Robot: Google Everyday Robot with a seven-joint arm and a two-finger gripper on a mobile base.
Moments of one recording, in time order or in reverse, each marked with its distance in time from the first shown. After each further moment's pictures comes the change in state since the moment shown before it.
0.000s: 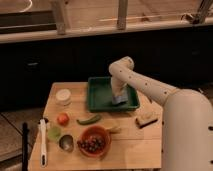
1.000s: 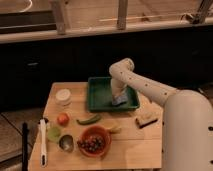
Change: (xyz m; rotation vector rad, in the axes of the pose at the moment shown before) arm 0.000 0.004 0.007 0.004 -0.010 -0.059
